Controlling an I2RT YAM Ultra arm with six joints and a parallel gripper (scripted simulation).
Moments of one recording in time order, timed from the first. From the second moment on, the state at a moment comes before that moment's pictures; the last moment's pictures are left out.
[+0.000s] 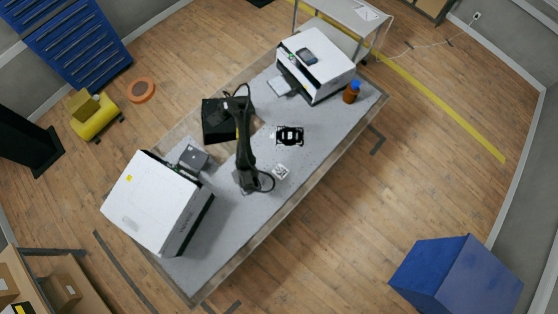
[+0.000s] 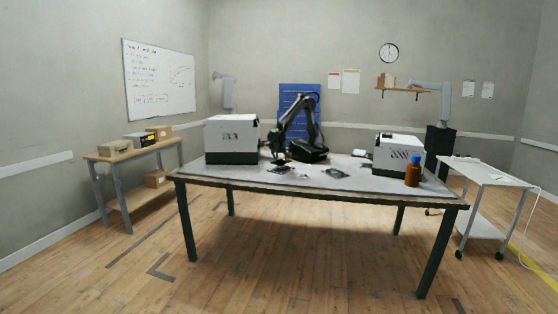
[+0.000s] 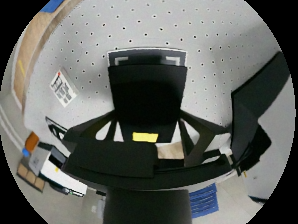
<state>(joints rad) -0.50 2.12 1.33 -0.77 -0.26 -0.13</state>
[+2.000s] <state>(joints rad) -0.48 2.19 1.30 -0.66 -0.26 -0.11</state>
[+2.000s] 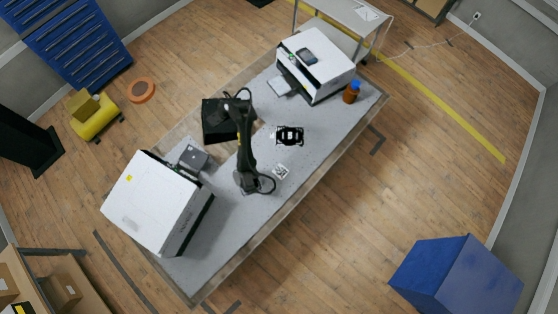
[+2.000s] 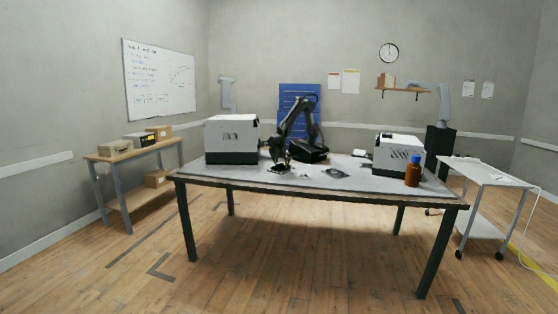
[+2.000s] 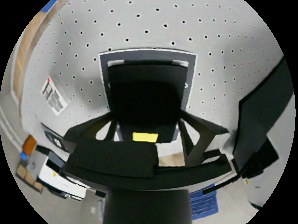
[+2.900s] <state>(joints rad) -0.48 2.19 1.29 -0.64 -0.26 -0.11</state>
